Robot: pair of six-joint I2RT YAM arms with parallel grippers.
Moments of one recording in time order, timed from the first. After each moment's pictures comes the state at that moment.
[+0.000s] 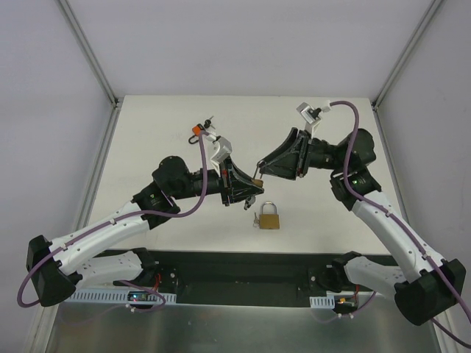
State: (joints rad) left arm -0.90 1.02 0.86 0.23 0.51 -0.45; right arm 0.46 1.06 0.96 0.40 -1.07 0.92
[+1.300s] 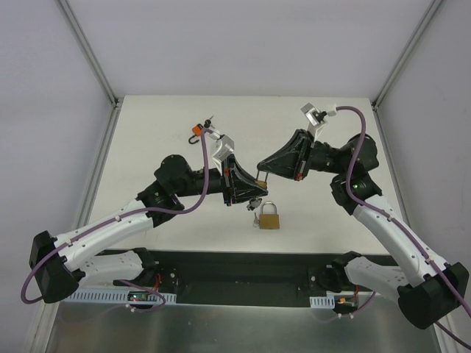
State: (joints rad) left arm -0.90 1.06 0.87 0.32 0.58 -0.53; right arm 0.51 1.03 0.94 0.46 -1.02 0.90
